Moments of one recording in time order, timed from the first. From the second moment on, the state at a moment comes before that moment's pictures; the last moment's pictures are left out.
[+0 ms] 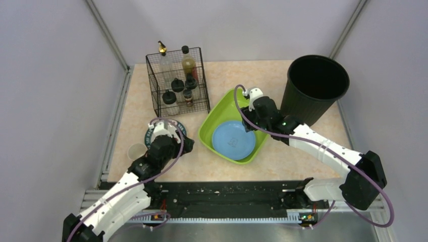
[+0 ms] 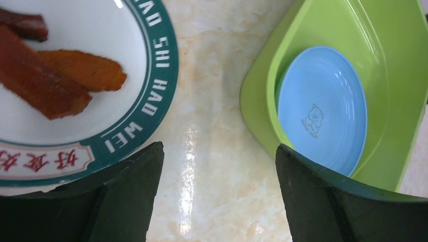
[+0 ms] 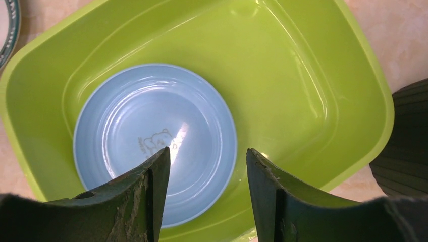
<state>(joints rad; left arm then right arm) -0.58 0.63 0.36 -0.26 -0.21 -0.76 0.70 1.26 0.95 -0.35 0.19 0.14</state>
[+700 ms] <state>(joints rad) -0.58 0.30 0.25 -0.66 -0.36 -1.43 0.77 1.26 0.99 -0.35 0.17 0.13</state>
